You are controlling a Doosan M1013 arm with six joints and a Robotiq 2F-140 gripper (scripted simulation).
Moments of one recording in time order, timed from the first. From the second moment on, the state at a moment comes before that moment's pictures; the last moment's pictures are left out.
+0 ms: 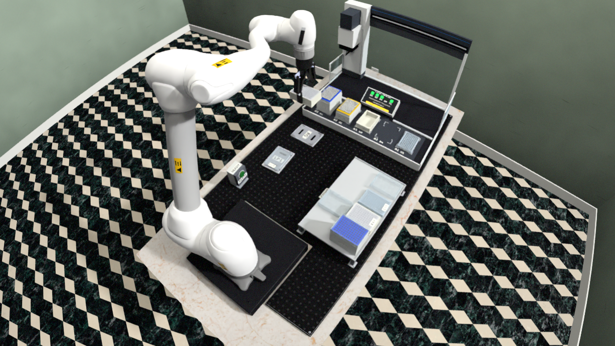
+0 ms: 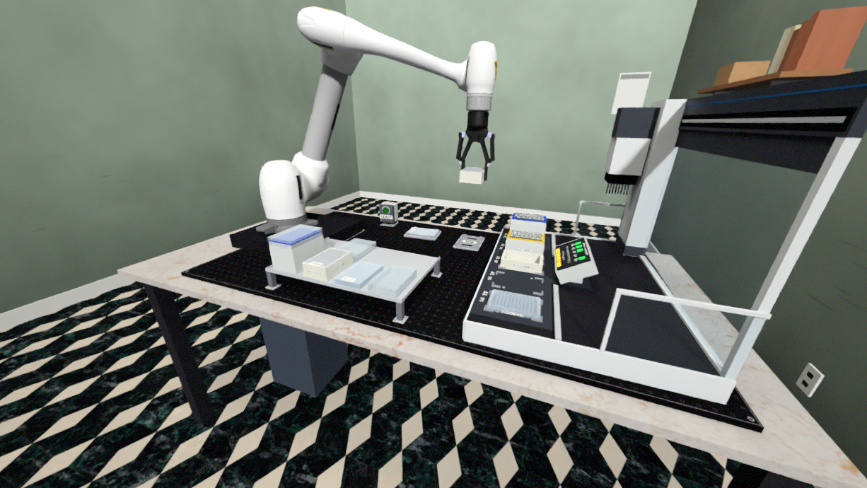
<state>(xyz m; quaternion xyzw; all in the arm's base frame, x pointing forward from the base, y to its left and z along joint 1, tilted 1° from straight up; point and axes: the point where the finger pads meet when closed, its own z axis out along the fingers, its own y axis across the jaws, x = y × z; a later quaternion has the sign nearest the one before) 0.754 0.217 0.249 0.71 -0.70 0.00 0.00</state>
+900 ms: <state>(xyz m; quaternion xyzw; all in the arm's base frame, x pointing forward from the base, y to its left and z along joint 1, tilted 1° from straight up) 0.772 0.217 0.264 0.71 -0.70 0.00 0.00</state>
